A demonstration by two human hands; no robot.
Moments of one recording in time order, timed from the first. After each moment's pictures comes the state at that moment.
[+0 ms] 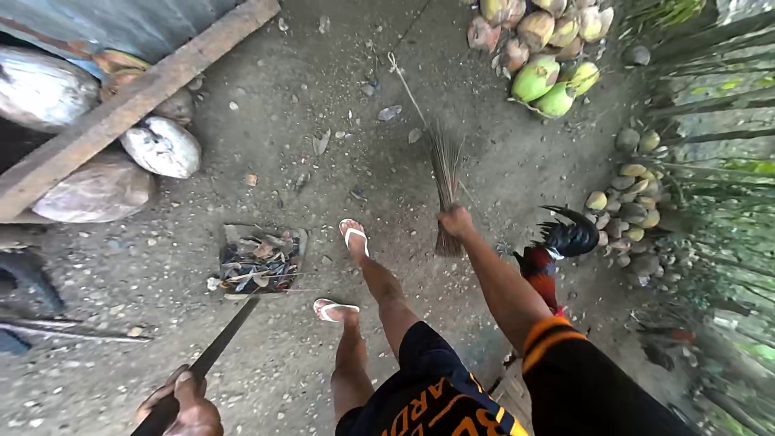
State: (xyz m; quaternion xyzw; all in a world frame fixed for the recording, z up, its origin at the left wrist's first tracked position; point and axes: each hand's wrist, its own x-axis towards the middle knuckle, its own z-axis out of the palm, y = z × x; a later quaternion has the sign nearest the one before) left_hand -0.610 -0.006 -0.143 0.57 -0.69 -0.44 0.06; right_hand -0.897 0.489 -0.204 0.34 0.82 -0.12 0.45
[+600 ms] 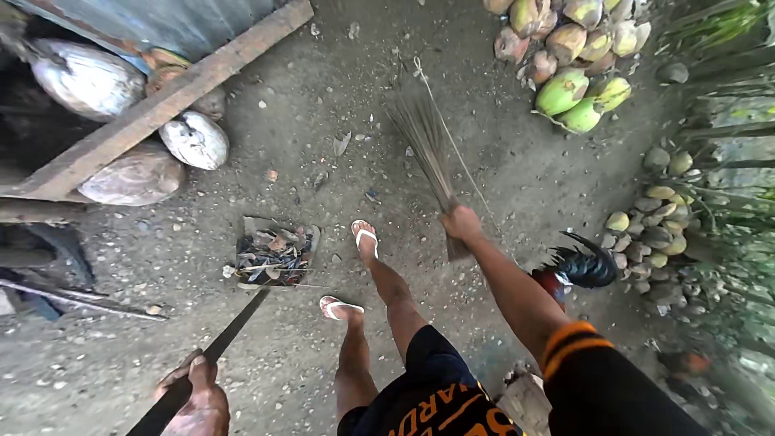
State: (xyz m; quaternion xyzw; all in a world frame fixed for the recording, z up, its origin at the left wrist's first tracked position) left_hand -0.610 -0.005 -0.141 0.58 -0.68 -0.44 0.06; right_hand -0.931 0.450 -0.202 0.18 0.84 -0.01 0.51
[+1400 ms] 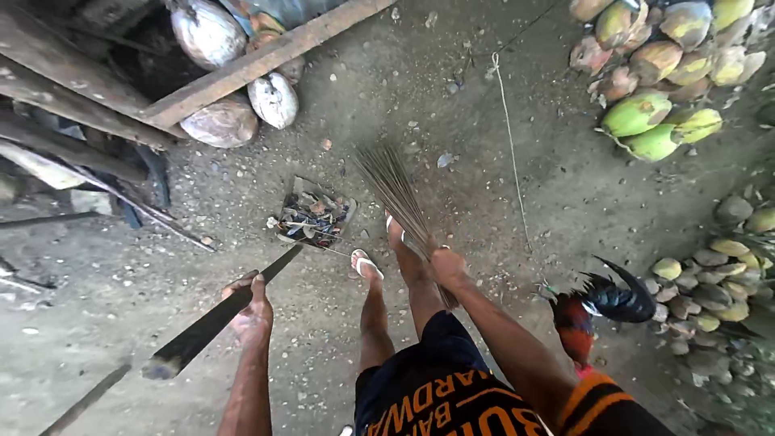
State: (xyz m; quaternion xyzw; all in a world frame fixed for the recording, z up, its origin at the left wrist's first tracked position) left_hand -0.607 -0.007 -0.147 0.51 -0.73 -0.44 0.10; right_hand -0.804 0.339 -0.161 0.00 0.78 0.07 0.63
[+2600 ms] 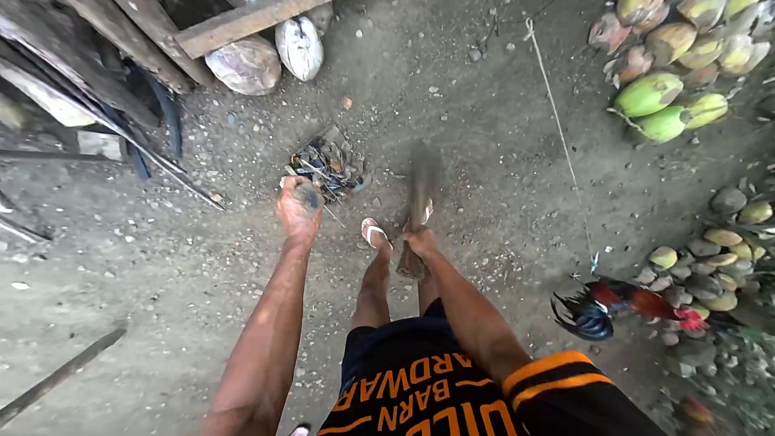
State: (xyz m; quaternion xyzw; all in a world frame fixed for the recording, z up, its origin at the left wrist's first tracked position) left_hand -0.634 -0.011 -0.148 0.42 -0.82 -0.37 -0.09; right_hand -0.645 0.277 -0.198 0.23 0.77 -0.21 0.56
